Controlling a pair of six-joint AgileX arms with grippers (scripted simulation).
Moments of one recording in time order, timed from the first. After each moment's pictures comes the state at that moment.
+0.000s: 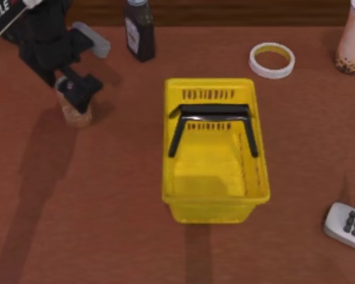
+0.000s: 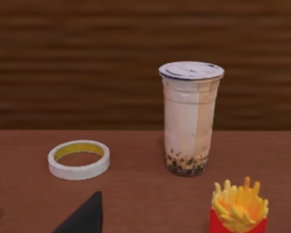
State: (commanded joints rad) left arm -0.17 2.55 2.33 -1.35 0.01 0.65; right arm 0.00 0.00 0.00 0.00 0.00 0.00
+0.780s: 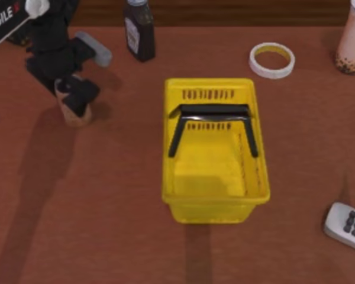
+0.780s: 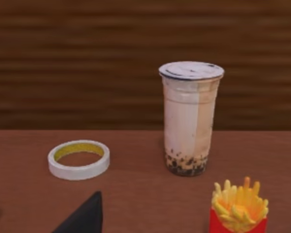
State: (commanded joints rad) left arm -0.17 2.54 2.25 -1.27 0.01 0.65; right arm 0.00 0.00 0.00 0.00 0.00 0.00
